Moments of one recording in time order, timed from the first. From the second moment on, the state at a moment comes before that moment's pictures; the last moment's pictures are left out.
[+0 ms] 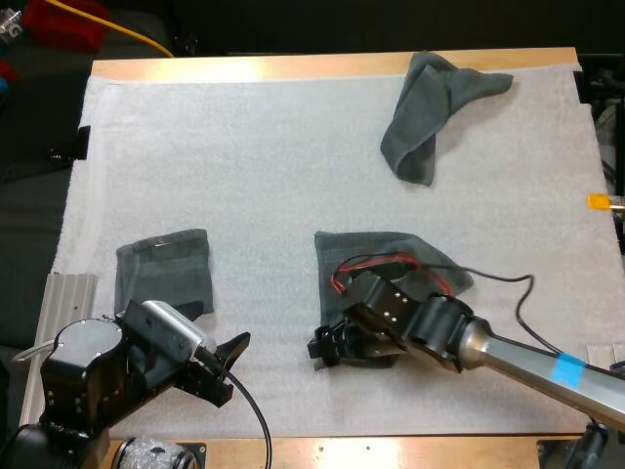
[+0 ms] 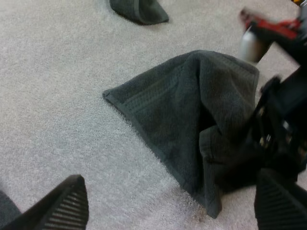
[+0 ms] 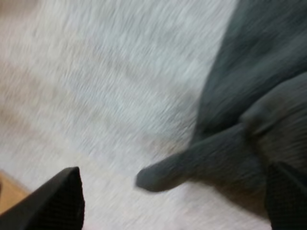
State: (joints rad) left arm -0.21 0.46 -0.82 1.12 0.42 -1.68; right arm 1.02 1.44 -0.93 0.63 -0.10 -1.14
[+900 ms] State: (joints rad) left arm -0.21 0.46 -0.82 1.12 0.42 -1.68; right arm 0.98 1.46 -0.93 0.66 0.15 -1.32
